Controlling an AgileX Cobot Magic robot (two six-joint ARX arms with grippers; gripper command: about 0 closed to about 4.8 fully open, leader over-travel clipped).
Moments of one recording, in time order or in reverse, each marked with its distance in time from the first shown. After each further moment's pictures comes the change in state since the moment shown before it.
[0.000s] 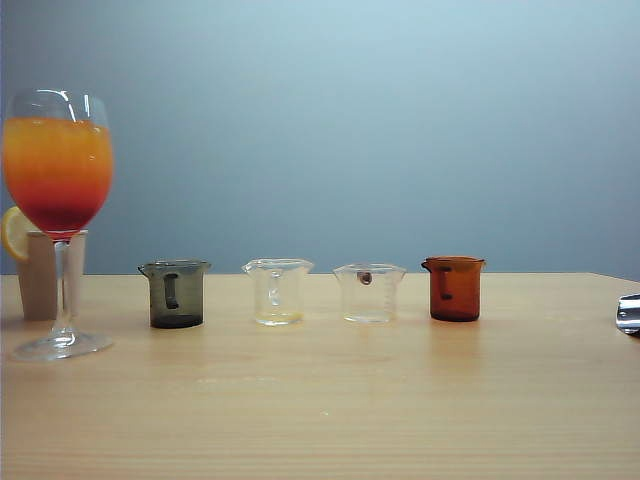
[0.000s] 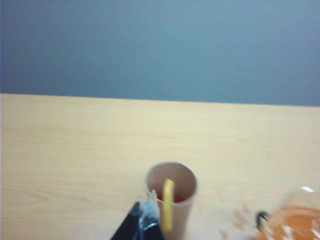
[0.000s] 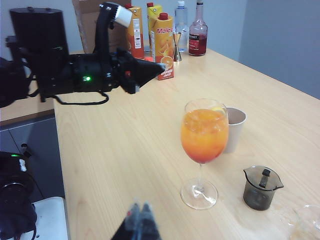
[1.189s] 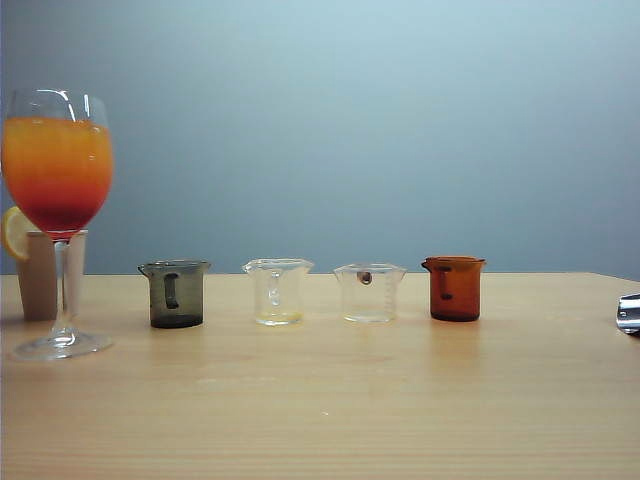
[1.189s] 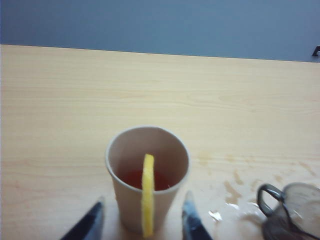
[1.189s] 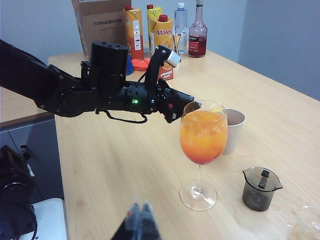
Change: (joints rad) left arm 0.079 0.595 0.000 0.434 0.253 -0.007; right arm 0.000 0.000 0.000 0.003 -0.002 0.000
